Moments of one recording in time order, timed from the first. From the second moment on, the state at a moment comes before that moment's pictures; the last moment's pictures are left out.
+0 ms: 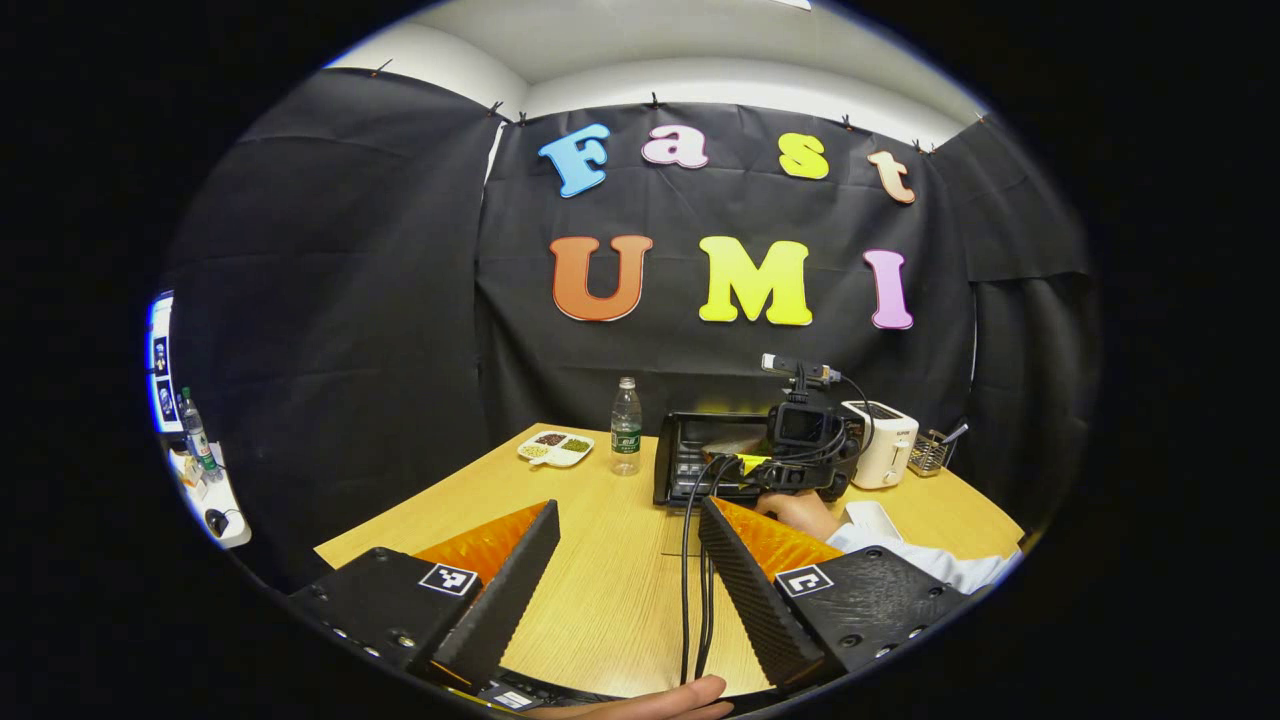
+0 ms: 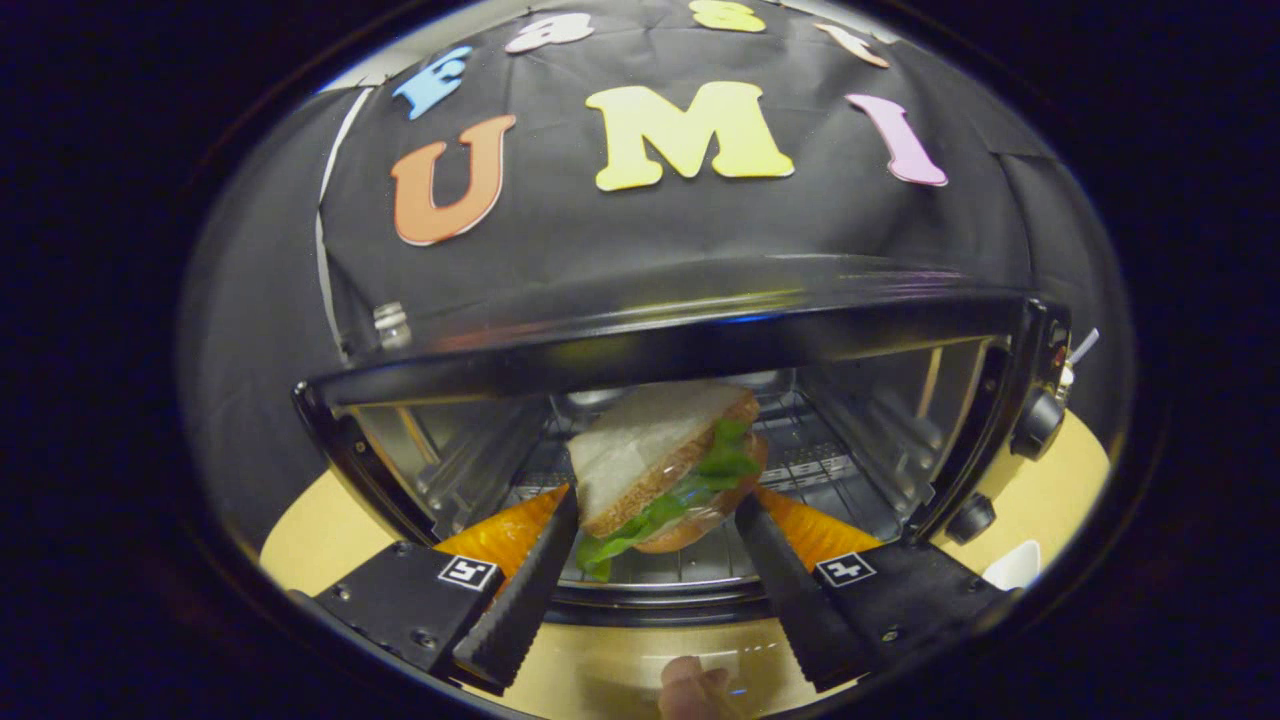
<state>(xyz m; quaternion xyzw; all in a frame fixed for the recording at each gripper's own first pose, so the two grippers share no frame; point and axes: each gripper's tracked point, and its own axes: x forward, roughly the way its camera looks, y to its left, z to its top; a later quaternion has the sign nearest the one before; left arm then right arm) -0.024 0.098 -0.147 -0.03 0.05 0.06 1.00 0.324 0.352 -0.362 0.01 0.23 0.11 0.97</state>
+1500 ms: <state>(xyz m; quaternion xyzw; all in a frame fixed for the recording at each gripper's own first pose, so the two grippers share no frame) 0.020 0.088 -0.176 -0.02 0.08 0.07 0.99 0.190 0.209 -0.186 0.03 0.10 0.18 0.98</state>
